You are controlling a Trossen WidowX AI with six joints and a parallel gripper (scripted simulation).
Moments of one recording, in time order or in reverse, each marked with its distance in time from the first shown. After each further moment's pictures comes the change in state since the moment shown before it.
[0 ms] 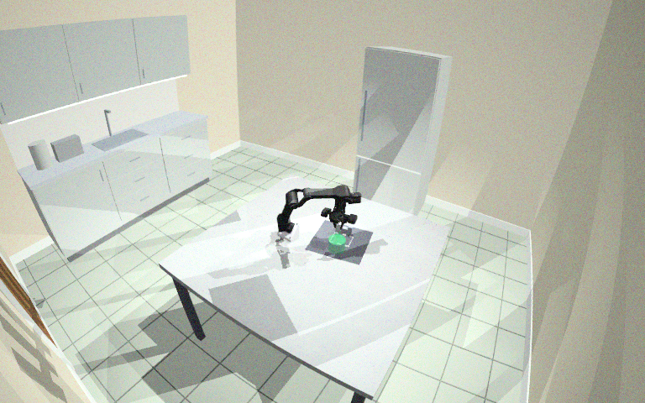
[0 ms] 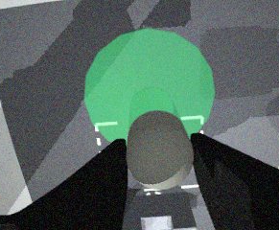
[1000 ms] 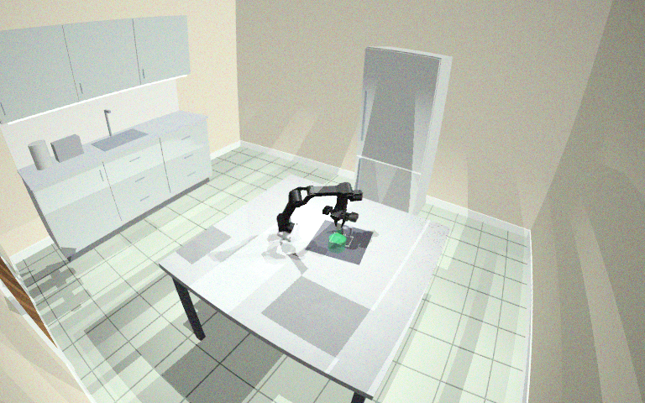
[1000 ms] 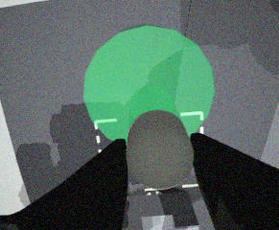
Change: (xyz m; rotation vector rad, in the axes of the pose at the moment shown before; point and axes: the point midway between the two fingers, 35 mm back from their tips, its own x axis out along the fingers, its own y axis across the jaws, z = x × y) arm -0.003 0.001 -0.014 0.010 -0.055 -0.009
